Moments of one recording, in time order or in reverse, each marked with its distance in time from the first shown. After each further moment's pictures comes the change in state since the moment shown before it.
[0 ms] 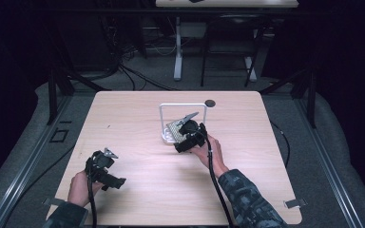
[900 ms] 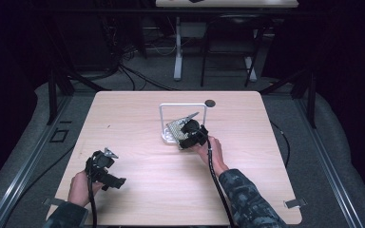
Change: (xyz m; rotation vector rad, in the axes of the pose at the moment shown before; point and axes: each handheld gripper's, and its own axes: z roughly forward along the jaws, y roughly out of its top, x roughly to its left) left arm 0.000 0.000 0.000 0.000 0.000 -0.003; right arm -0.018 -0.009 0.029 0.055 -0.061 0.050
